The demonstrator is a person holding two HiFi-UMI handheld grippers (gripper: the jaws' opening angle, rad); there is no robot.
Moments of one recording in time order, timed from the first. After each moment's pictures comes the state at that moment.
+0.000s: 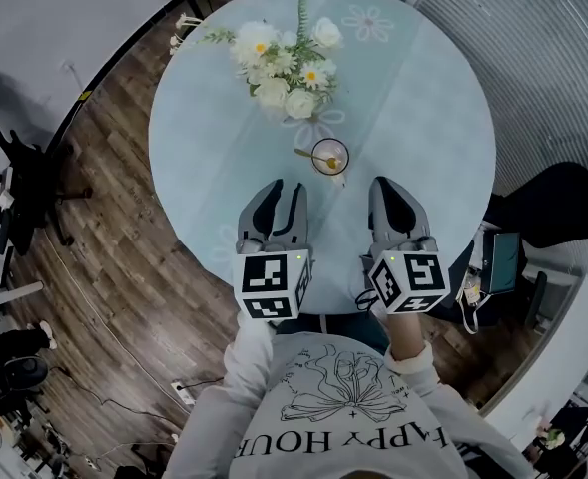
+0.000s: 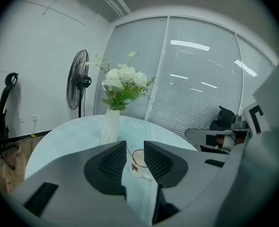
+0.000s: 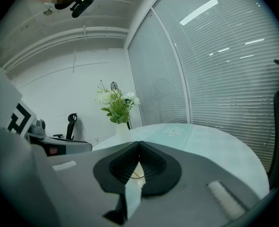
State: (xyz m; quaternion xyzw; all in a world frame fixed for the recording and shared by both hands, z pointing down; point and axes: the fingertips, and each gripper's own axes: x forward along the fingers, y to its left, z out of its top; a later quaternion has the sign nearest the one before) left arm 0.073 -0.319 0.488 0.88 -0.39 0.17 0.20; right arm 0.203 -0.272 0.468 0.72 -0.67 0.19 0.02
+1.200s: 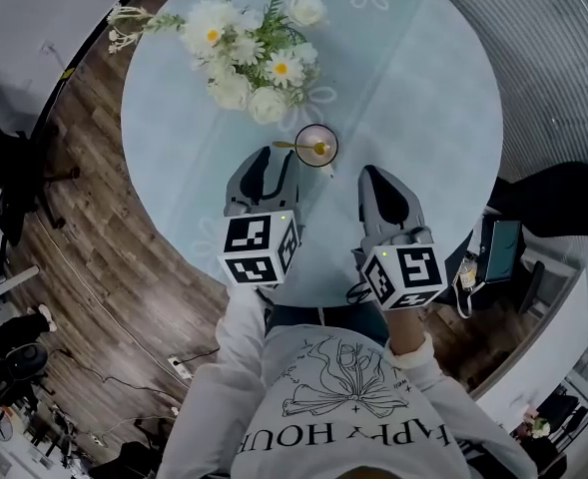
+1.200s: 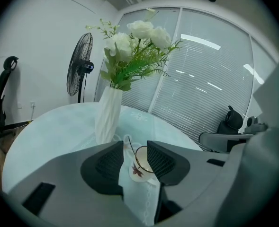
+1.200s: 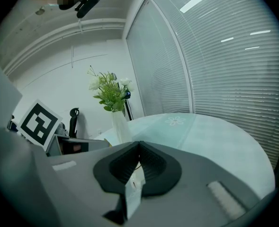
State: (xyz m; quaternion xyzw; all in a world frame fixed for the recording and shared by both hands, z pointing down) left arm 0.110 -0.364 0.553 0.86 -0.39 0.20 0.25; right arm 0.221 -0.290 0.513 0.69 -0.68 0.24 0.05
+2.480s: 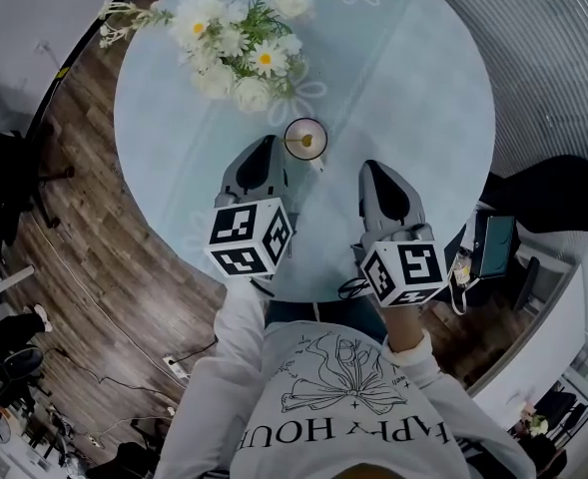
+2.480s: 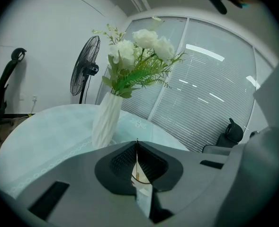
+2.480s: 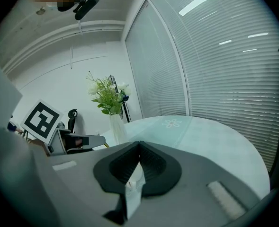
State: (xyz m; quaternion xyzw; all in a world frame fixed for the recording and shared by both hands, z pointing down) left arm 0.117 -0.369 0.539 0.86 -0.40 0.14 0.28; right arm 0.234 -0.279 0.504 0.70 -0.67 0.23 0.04
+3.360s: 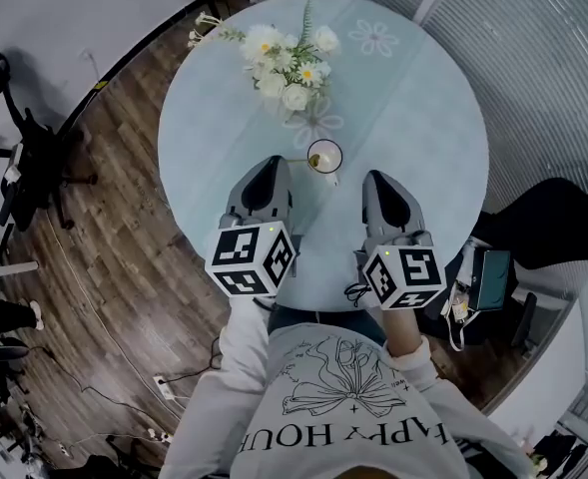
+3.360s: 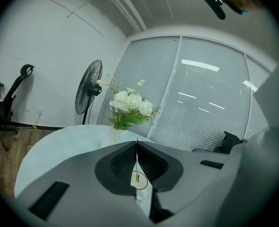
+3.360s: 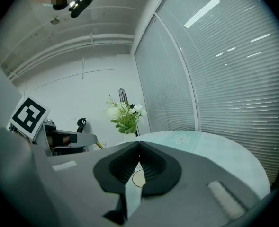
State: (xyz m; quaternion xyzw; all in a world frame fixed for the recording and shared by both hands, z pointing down) left arm 0.072 -0.336 0.437 0.87 -0.43 0.07 0.24; right arm 0.205 -0.269 0.428 0.69 -0.71 0.17 0.00
